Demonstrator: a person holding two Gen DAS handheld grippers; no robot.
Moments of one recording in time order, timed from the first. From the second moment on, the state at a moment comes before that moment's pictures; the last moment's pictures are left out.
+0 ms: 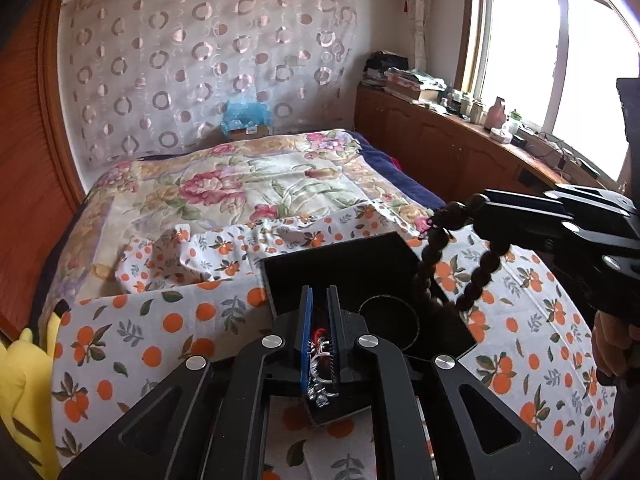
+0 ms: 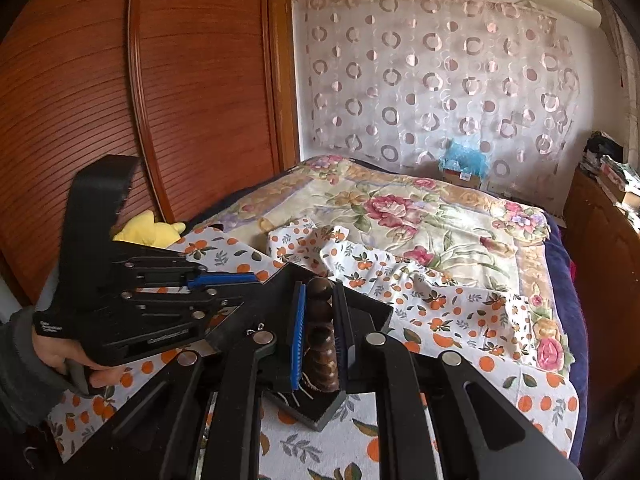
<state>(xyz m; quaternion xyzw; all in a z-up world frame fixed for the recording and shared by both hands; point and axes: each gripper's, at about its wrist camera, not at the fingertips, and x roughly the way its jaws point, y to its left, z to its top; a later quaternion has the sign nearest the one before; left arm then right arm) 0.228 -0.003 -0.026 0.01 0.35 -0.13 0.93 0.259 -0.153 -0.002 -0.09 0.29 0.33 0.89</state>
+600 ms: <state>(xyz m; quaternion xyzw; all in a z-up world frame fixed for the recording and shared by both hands) 0.189 0.043 -0.026 -0.02 0.34 -0.09 0.94 0.296 -0.093 -0.032 -0.08 0.35 0.38 0.85</state>
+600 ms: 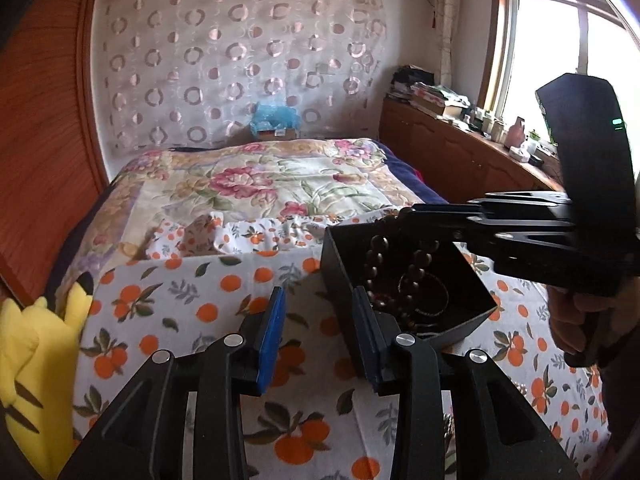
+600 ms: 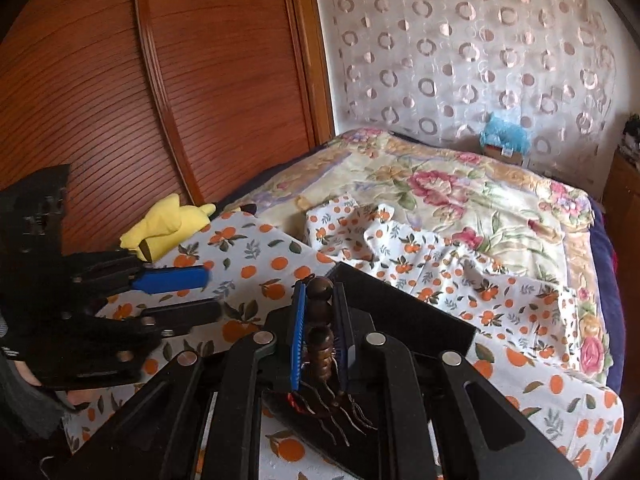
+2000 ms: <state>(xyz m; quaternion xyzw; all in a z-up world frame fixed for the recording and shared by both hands) 0.058 -0.014 -0.079 0.01 0.38 -0.15 0.91 0.096 -0.210 -0.092 -0.09 0.36 0.27 0.89</state>
